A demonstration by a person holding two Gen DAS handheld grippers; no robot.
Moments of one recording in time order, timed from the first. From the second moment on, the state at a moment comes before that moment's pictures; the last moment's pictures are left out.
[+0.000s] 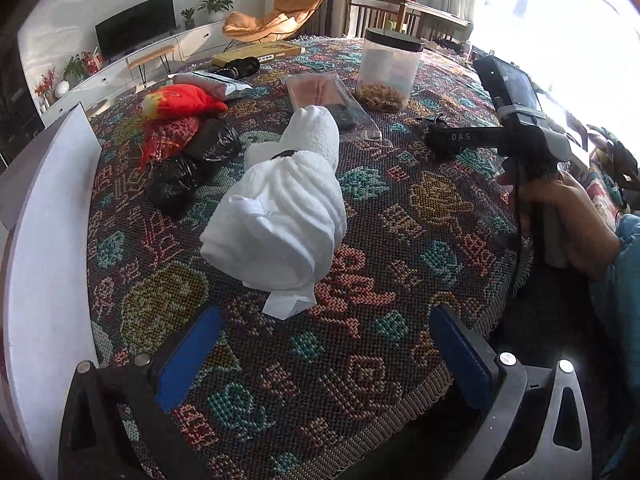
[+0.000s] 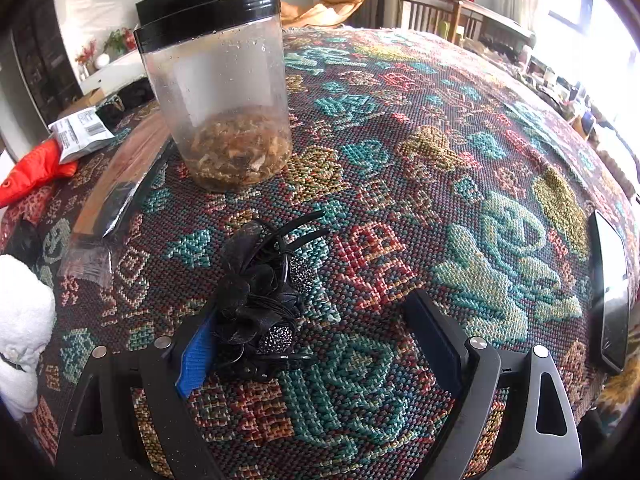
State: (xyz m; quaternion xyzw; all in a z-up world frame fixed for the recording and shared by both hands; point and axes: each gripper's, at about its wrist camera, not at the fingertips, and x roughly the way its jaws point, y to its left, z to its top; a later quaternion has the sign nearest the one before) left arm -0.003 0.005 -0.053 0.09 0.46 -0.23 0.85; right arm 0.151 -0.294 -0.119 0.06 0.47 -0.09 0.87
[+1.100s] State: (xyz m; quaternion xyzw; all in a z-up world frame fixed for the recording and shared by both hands) left arm 0.085 0.002 -0.095 0.01 0.48 -0.17 0.86; right arm 0.129 -0.368 -0.098 0.27 0.45 0.02 0.85
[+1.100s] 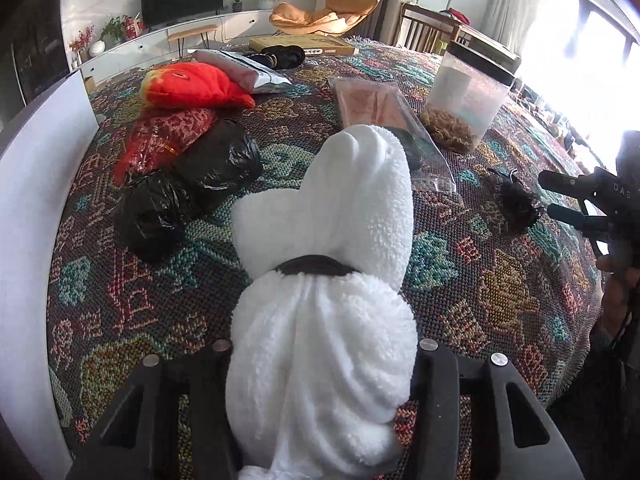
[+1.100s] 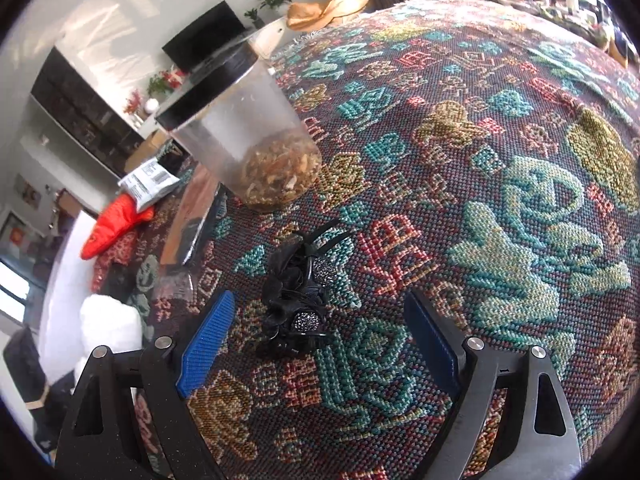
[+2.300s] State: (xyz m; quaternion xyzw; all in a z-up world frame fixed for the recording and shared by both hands) left arm -0.024 0.342 0.009 -0.09 0.40 0.20 0.89; right arm 0.086 0.101 0.056 0.07 0.46 0.47 0.75
